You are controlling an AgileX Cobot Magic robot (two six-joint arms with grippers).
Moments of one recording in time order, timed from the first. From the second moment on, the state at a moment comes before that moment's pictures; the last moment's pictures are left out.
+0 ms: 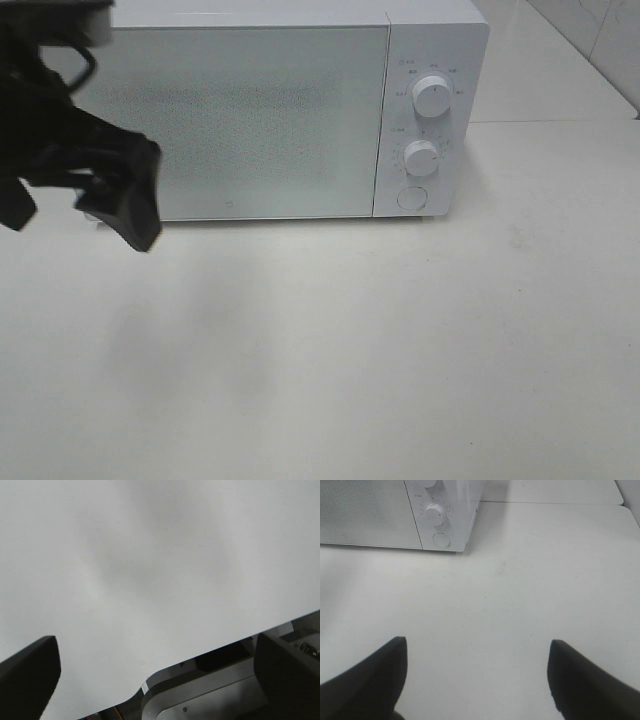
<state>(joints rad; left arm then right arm) -0.57 1.48 -1.19 -0.05 1.15 -0.20 0.12 0.00 -0.50 0.03 1.01 0.04</state>
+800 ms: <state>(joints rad) 0.03 0.99 -0.86 -0.05 1.22 -0.02 0.12 0.00 -0.50 0.03 1.01 0.04</state>
